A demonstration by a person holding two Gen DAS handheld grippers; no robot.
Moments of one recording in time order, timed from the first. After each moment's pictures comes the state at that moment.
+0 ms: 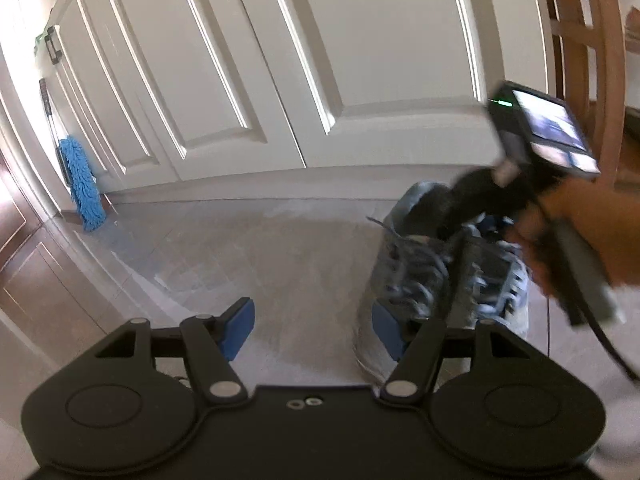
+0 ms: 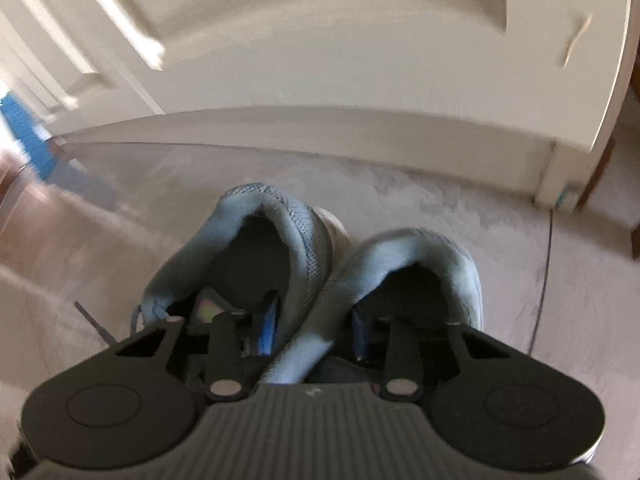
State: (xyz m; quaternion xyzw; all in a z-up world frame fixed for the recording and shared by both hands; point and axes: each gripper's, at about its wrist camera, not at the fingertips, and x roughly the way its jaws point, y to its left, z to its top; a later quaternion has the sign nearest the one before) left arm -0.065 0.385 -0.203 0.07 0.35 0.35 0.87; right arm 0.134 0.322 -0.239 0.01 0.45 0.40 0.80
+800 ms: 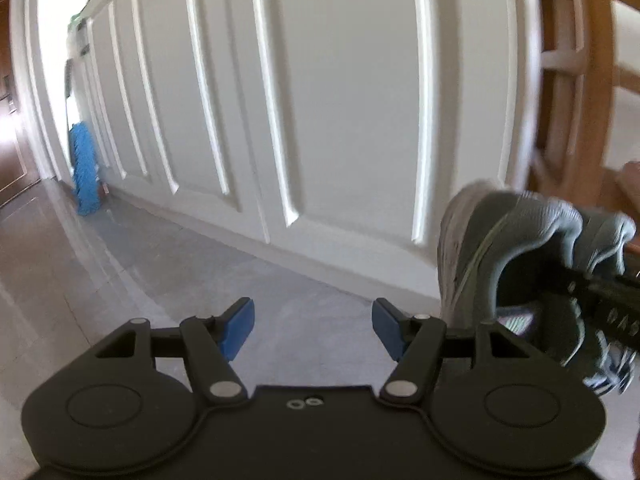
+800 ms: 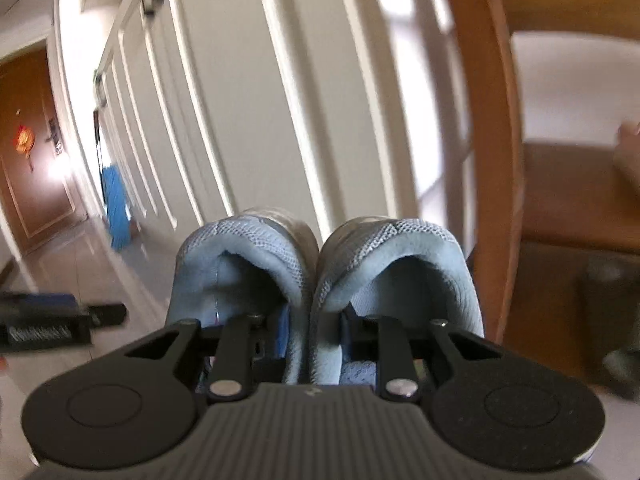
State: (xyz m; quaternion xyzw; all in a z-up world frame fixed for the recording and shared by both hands) left arm -0.012 0.286 -0.037 -0.03 0.31 0.34 0.89; right arm 0.086 0.084 -0.053 0.04 0.22 0.44 0.87
